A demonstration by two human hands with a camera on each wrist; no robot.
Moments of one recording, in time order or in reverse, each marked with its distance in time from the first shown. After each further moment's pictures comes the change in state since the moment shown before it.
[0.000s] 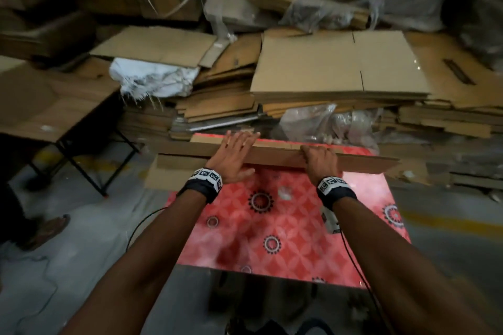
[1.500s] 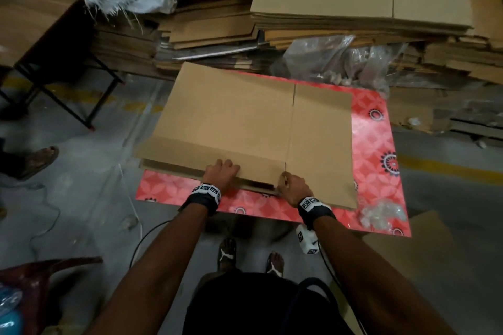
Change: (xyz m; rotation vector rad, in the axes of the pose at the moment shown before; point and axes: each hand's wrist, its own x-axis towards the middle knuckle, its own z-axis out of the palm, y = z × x) left_hand -0.111 0.064 0.161 -0.043 -0.567 -0.283; right_hand -0.156 -0.025 0.153 0.383 -0.797 0.333
